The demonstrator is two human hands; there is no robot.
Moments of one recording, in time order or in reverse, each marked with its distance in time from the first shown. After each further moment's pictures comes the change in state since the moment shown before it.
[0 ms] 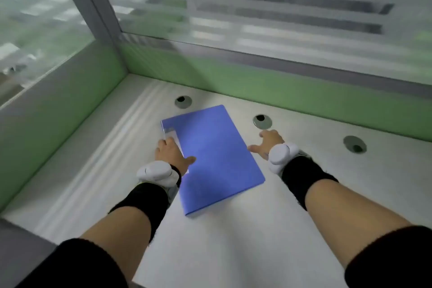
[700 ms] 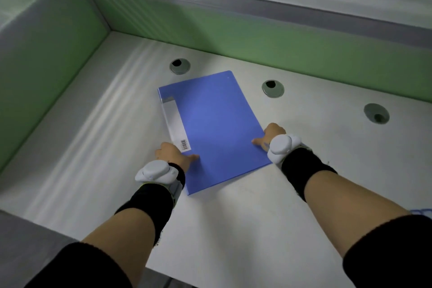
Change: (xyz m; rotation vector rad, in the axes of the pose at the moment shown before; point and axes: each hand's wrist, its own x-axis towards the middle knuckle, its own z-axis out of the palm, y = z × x) left_hand 0.013 -0.040 0.054 -0.223 -0.156 -0.321; right_hand 0.029 0.011 0.066 0.048 -0.089 0.214
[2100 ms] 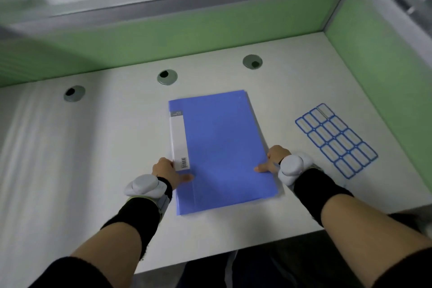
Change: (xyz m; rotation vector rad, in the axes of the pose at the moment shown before) left_hand -0.115 0.021 0.108 0.396 -0.299 0.402; right_hand -0.121 0.249 0.028 0.282 -0.132 0.276
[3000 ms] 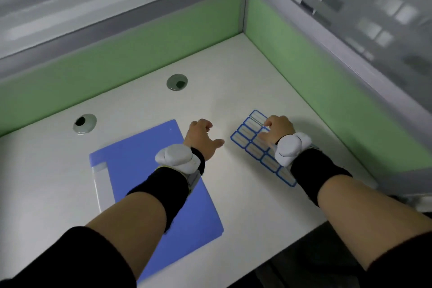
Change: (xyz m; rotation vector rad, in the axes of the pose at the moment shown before) left_hand -0.005 0.251 0.105 0.085 -0.078 0.626; right_hand 0.044 0.118 -0.123 0.284 0.456 0.092
